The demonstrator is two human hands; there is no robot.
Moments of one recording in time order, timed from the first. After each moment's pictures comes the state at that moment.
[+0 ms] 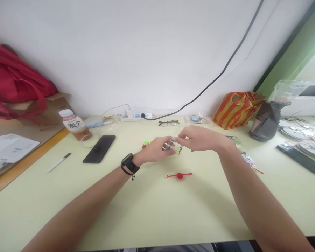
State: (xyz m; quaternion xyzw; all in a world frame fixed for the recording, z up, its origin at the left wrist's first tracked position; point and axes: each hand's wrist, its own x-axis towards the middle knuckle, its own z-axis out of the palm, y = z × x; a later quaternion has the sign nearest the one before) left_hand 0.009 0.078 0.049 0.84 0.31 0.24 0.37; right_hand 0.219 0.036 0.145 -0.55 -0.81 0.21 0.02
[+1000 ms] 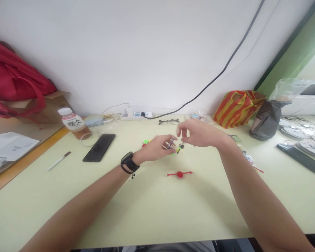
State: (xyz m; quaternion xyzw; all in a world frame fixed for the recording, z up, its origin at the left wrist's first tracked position) left_hand 0.009 0.078 0.050 0.83 0.32 0.23 0.39; right_hand 0.226 0.042 0.145 -0.54 -0.82 0.17 0.09
